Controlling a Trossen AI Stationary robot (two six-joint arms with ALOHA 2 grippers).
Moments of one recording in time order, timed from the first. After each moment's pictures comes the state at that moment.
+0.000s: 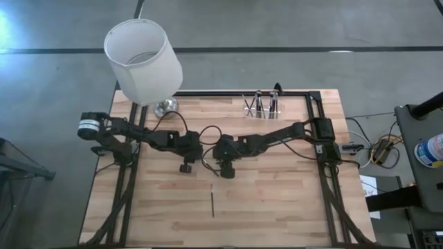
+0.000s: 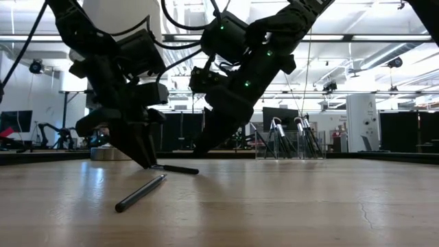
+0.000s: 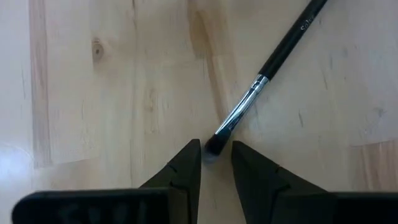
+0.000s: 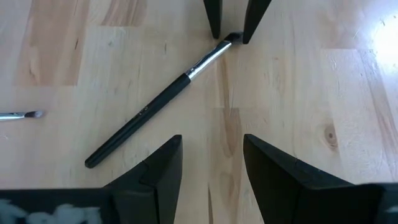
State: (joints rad) left arm 0.08 1.53 0.62 -0.10 0.02 0.27; right arm 0.02 2.05 1.29 -0.15 0.03 0.03
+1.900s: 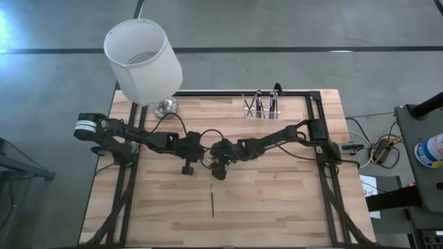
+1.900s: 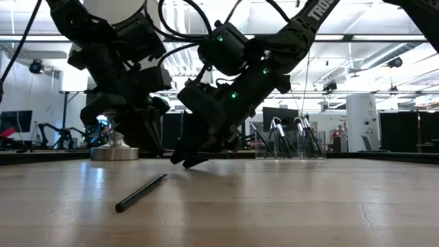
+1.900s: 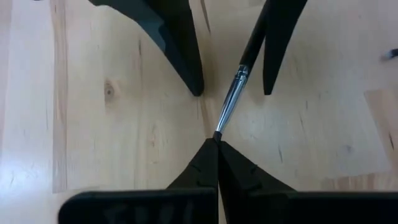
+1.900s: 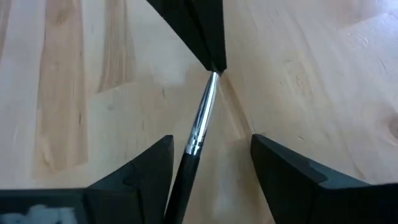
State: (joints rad) left arm 0.02 1.47 0.65 -0.09 -0.02 0.23; right arm 0.02 2.13 1.25 0.10 0.00 0.39
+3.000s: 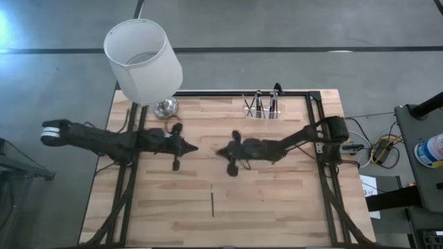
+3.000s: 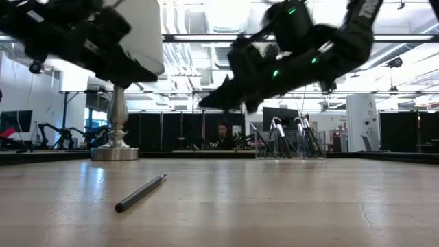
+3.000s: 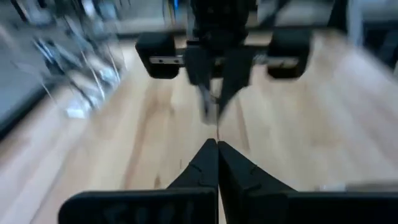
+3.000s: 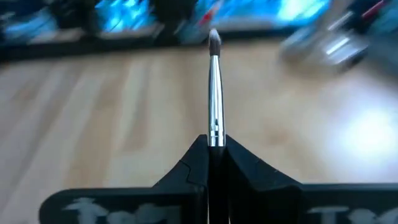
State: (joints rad) left arm 0.02 0.93 0.35 0.27 -0.02 0.06; right arm 0.04 1.90 0.83 0.77 0.15 0.11
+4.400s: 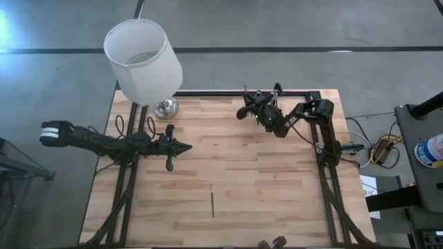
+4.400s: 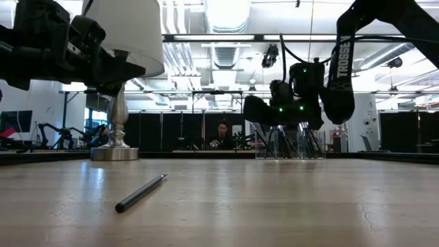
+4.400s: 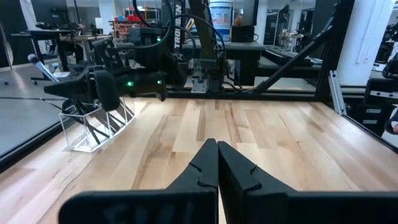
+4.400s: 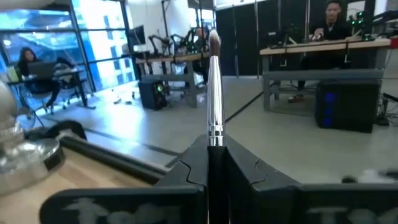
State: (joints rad) left arm 0.02 0.90 0.04 0.88 -0.03 -0.02; right arm -0.48 2.08 0.67 1.50 0.48 0.11
